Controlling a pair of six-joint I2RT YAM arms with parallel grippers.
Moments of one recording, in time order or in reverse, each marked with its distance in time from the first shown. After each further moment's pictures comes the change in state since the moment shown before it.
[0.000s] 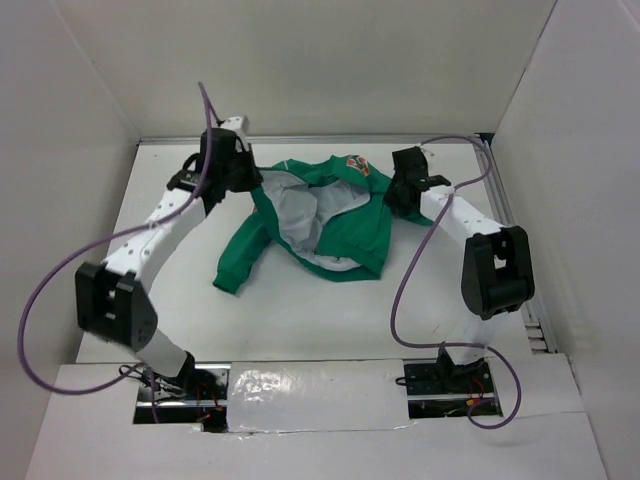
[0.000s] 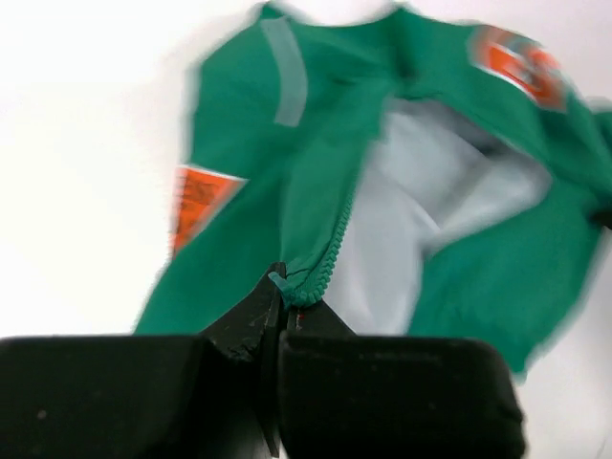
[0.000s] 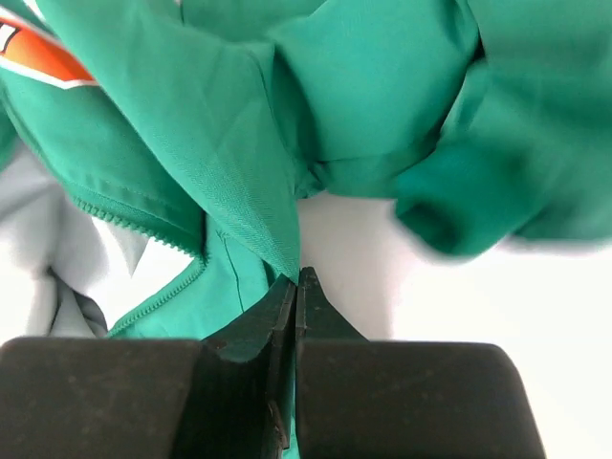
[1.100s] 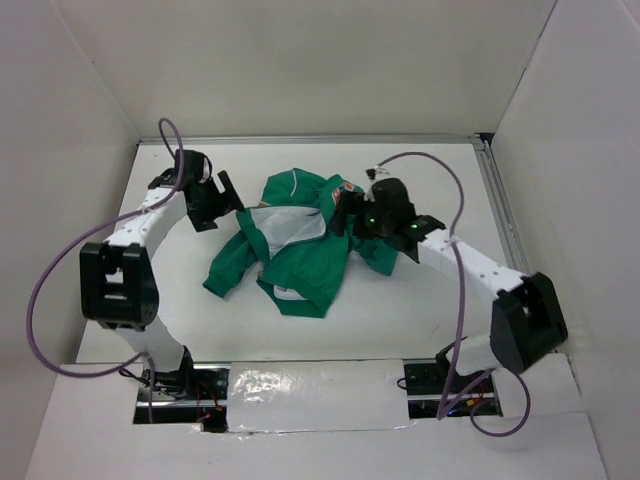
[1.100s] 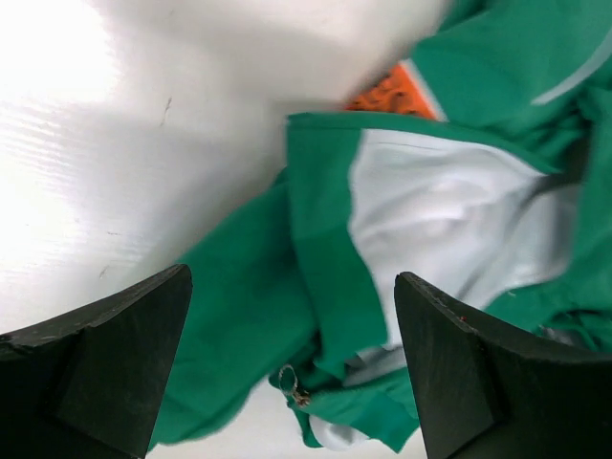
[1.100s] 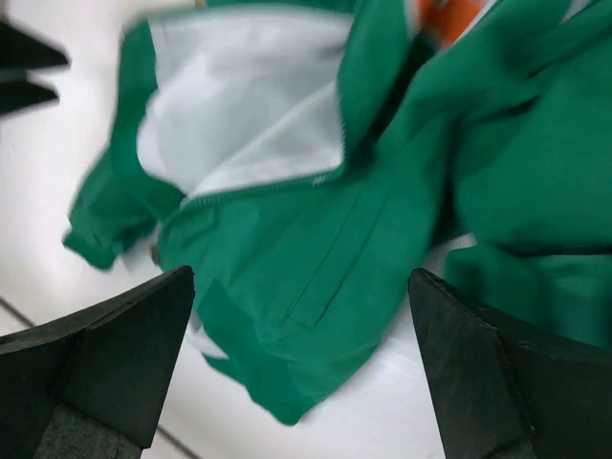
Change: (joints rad) left arm 0.163 -0.031 -0.180 -0.158 0.070 -0.173; right arm 0.203 -0.382 -0.331 0.245 -0.300 -0.080
